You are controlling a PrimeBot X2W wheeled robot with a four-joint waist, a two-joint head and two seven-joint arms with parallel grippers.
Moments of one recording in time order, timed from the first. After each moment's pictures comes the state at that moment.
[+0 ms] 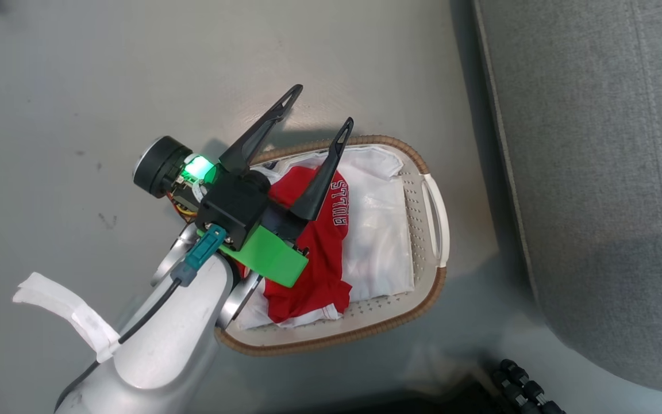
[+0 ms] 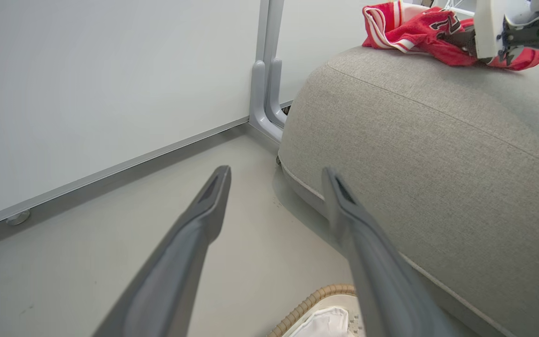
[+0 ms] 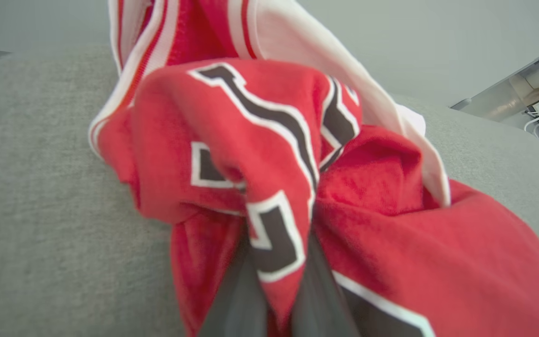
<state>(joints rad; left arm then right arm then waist) -0.61 0.21 -0.63 0.15 -0.24 -0.10 -0.25 -1.15 -0.56 0.04 0.94 0.14 0.13 -0.08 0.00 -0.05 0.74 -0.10</state>
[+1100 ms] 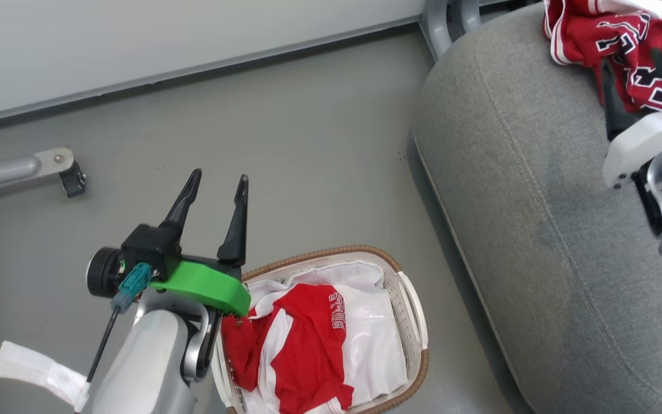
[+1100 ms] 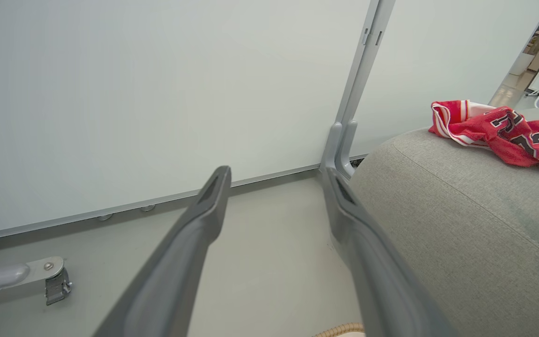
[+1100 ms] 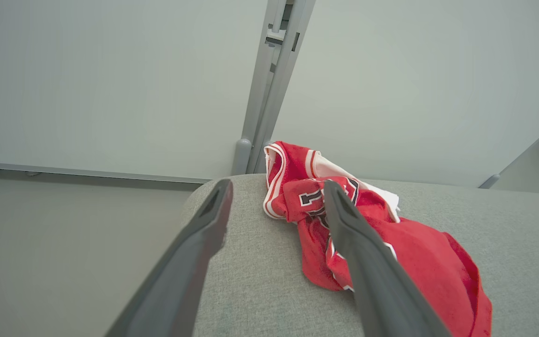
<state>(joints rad) -0.39 0.13 -0.36 0.35 -0.35 -0.05 -0.26 -0.85 -0.38 0.19 0.82 0.21 0.13 -0.25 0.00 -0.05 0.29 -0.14</state>
